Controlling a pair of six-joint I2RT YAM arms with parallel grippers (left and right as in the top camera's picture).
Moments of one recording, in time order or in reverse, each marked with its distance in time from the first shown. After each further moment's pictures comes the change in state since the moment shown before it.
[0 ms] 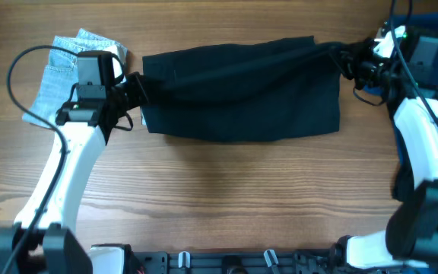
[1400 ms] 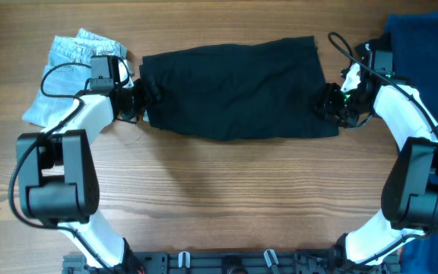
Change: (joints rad) left arm 0.077 0.449 0.037 0.202 0.234 -0.070; right arm 0.061 0.187 0.015 -0.501 0.284 -0.548
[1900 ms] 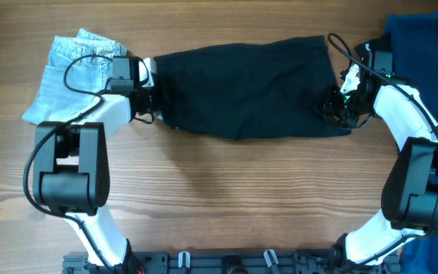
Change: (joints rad) left arm -0.106 0.063 0.003 0.091 0.025 0.077; right arm 0.000 0.000 0.000 -0.027 -0.008 -0.007
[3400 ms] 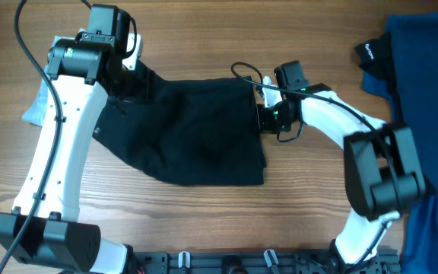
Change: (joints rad) left arm -0.090 -0.341 0.590 -1.145 -0.480 0.329; right arm 0.429 0.128 -0.052 0.215 -0.077 -0.089
